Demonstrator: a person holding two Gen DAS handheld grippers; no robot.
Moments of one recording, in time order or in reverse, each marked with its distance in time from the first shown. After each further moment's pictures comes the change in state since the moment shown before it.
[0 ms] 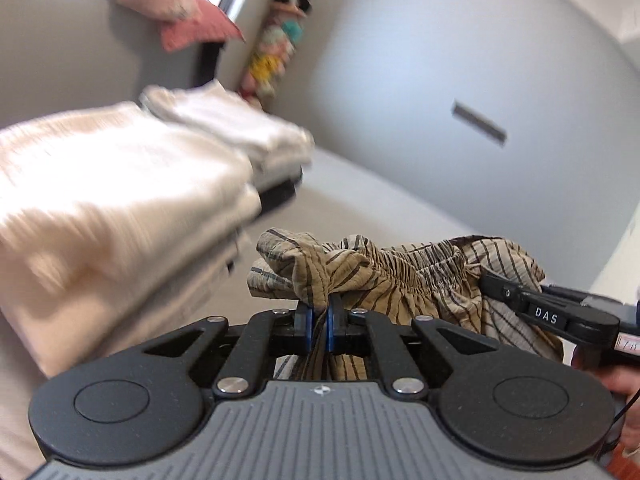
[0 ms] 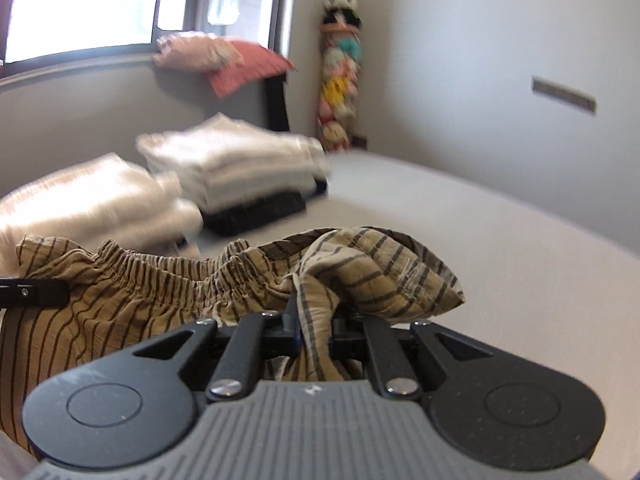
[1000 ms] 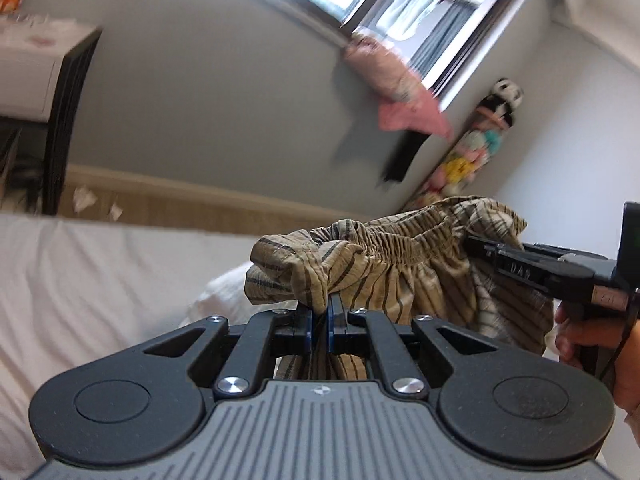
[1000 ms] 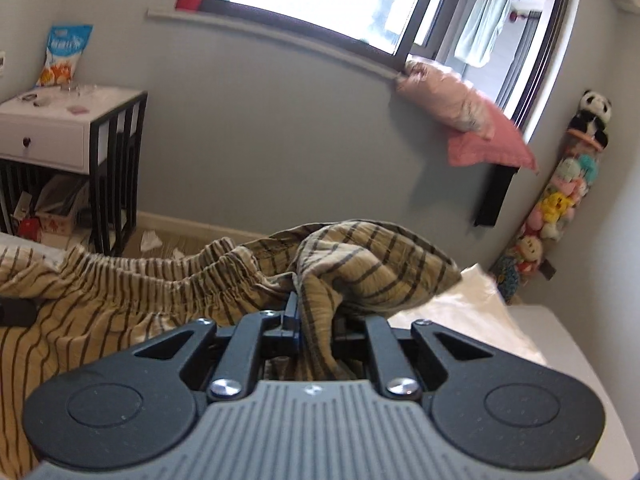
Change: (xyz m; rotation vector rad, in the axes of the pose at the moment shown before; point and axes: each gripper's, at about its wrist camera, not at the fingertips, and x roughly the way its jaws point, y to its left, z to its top) left arm -0.058 0.161 0.103 -0.425 -0.155 0.433; right arm 0.182 0.257 0.213 -0.483 0.024 0.476
